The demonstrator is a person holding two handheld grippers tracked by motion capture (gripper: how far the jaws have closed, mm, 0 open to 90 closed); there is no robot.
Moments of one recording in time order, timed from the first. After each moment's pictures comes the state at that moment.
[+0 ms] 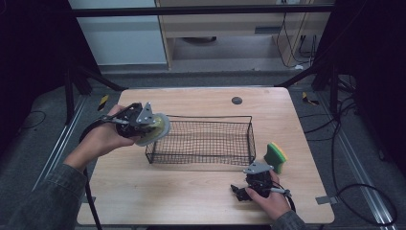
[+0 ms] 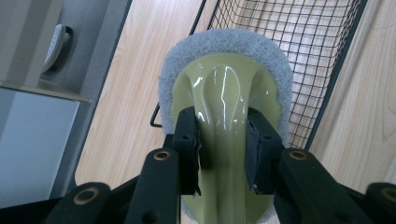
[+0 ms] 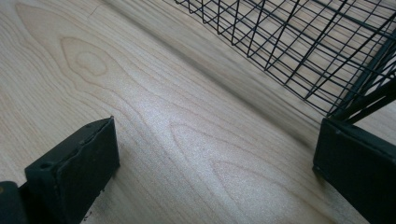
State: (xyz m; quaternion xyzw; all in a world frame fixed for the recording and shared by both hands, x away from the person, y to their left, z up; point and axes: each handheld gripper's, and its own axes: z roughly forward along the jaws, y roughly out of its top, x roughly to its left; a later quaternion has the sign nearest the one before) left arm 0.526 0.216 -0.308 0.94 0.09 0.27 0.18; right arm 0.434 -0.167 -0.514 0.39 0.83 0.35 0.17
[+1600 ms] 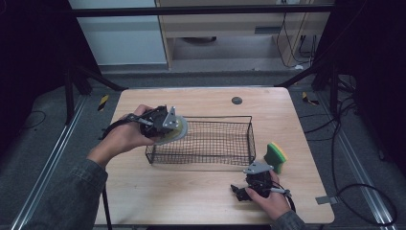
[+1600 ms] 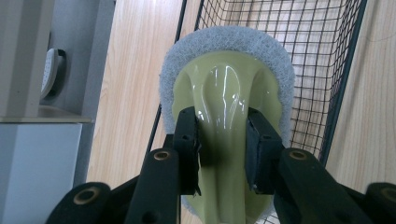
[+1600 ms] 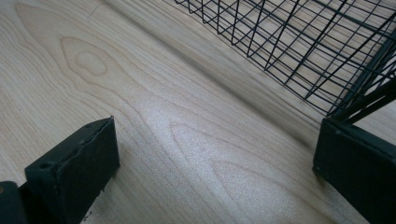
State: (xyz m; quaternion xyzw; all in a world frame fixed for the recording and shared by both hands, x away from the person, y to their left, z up) left arm 0.537 0.161 -0.325 0.95 0.03 0.27 0.15; right arm 0.434 -0.167 -0.513 0.39 0.83 0.35 0.17
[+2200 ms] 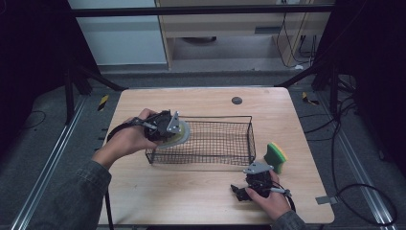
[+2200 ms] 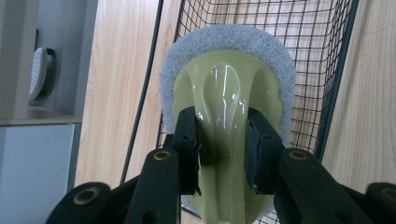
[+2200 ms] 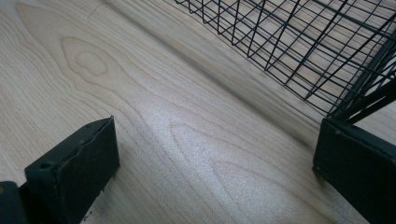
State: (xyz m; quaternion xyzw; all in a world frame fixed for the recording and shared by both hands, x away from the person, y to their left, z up) left arm 0.538 0.157 -0.342 0.96 0.02 0.26 0.14; right arm 0.434 -0.167 -0.514 0.39 0.83 0.35 0.17
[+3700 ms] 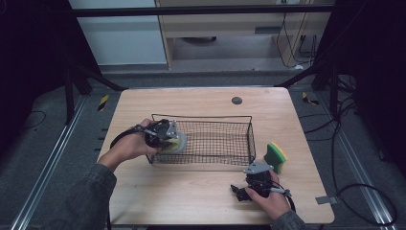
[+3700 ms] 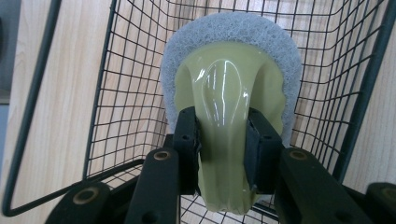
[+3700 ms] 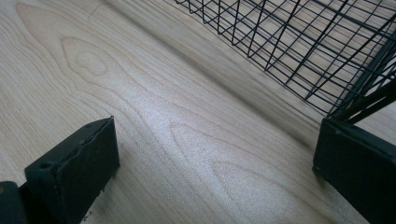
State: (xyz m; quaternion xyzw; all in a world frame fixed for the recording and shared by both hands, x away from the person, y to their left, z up) left arm 0.558 0.171 -0.399 0.97 0.05 0.20 0.12; right arm 0.434 -0.167 -0.514 0.39 0.83 0.35 0.17
